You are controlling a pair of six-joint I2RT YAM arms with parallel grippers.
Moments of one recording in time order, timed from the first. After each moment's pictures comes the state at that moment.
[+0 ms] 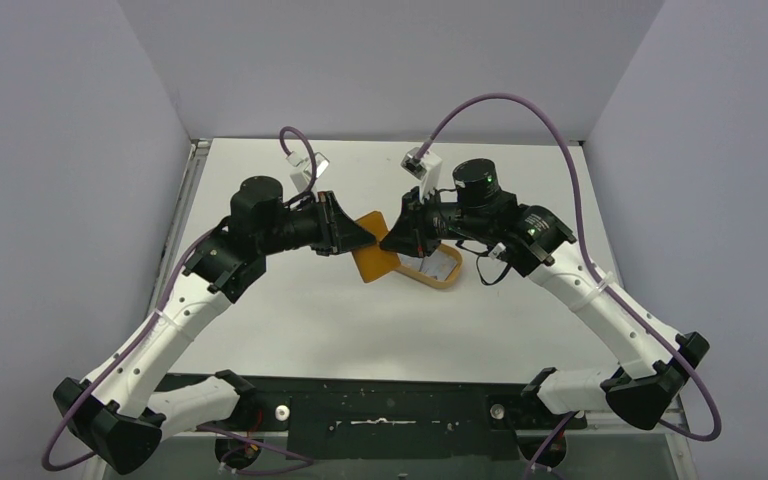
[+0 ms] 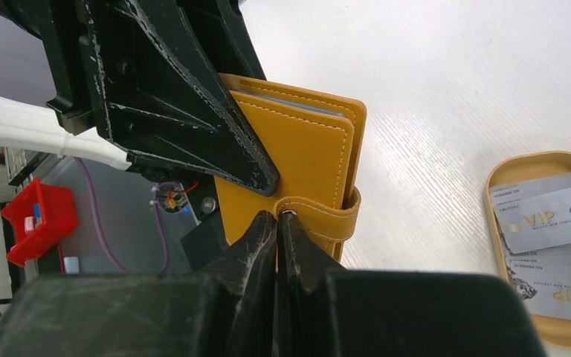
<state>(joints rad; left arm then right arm) -0.58 1.10 1.16 -0.36 0.49 -0.72 0.74 1.30 1.46 -0.64 -0.47 0.27</state>
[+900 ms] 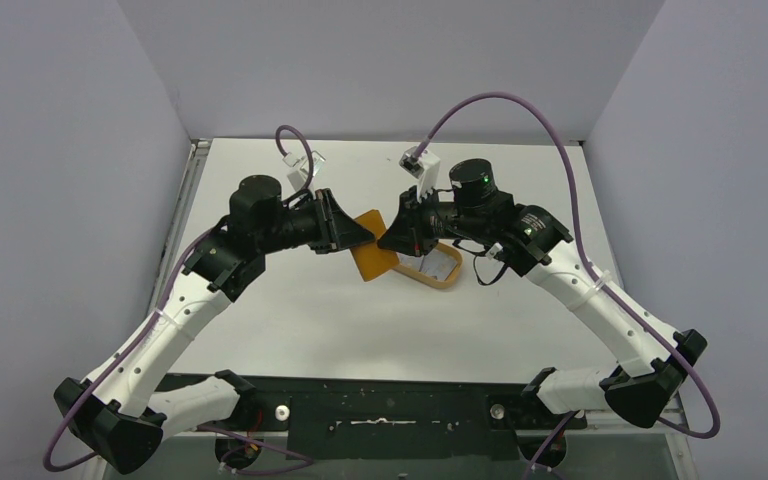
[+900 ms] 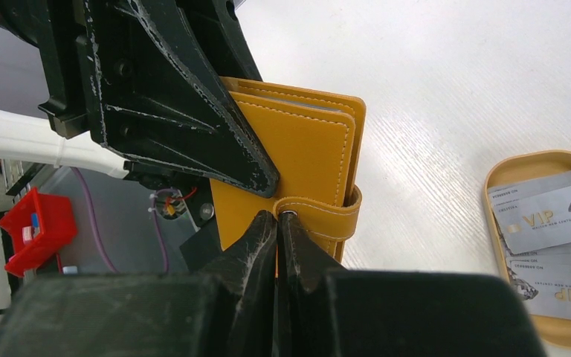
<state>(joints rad) -0.57 1.10 1.16 -0.36 0.49 -0.79 0.75 1.31 1.46 -0.63 -0.44 0.29</state>
